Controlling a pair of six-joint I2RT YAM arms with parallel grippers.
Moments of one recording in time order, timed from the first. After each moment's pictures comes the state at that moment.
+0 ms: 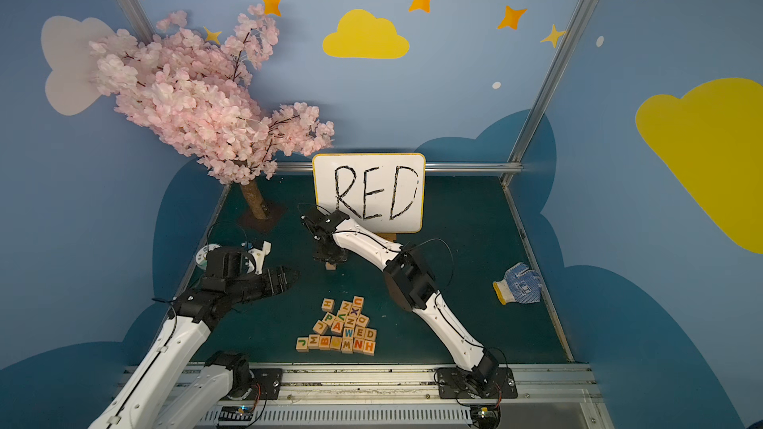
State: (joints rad) left arm -0.11 0.79 0.63 -0.65 0.48 -0.45; right arm 0.94 2.48 2.28 -1.09 -0.01 0.91
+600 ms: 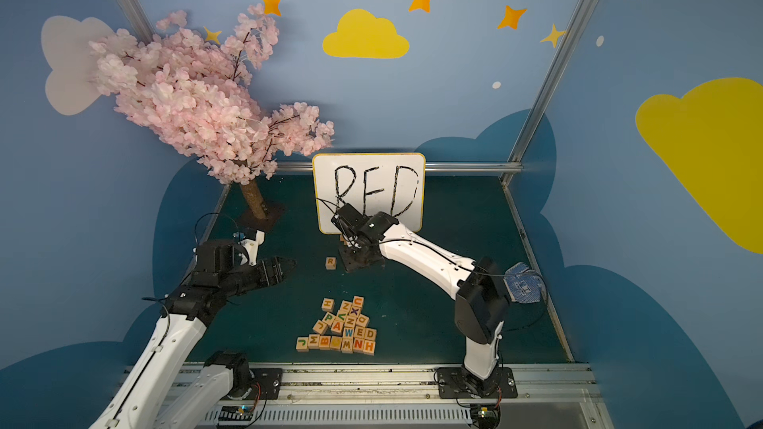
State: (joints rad) left arm -0.08 0.82 0.71 -0.62 0.48 -0.40; right arm 0.94 1.77 1.55 -0.99 -0.04 0.35
